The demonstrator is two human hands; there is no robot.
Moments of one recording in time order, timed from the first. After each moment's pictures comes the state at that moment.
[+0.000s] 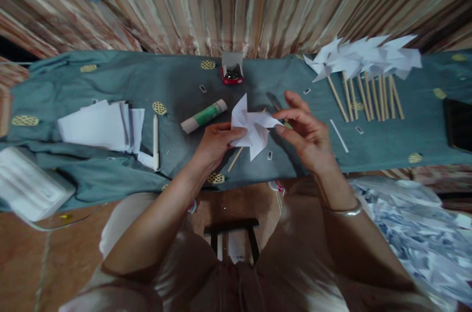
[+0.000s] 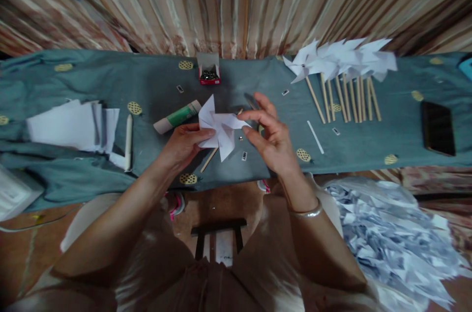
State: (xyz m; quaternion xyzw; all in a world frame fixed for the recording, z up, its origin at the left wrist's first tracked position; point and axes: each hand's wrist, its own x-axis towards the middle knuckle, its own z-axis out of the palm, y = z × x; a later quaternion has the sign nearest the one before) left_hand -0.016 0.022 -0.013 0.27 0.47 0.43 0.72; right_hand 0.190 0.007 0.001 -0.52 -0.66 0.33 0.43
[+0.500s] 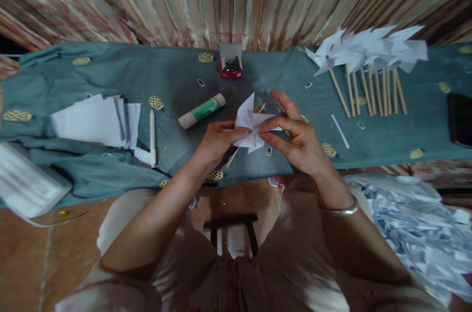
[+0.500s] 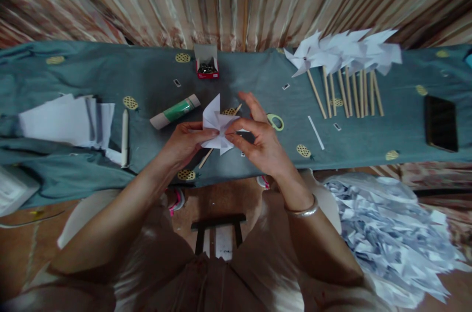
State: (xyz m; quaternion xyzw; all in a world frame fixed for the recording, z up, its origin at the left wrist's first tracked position) left_hand -0.012 0.016 -0.012 0.30 0.47 0.41 0.73; right_hand 0.179 0.000 0.011 -0.50 -0.72 0.33 0.36
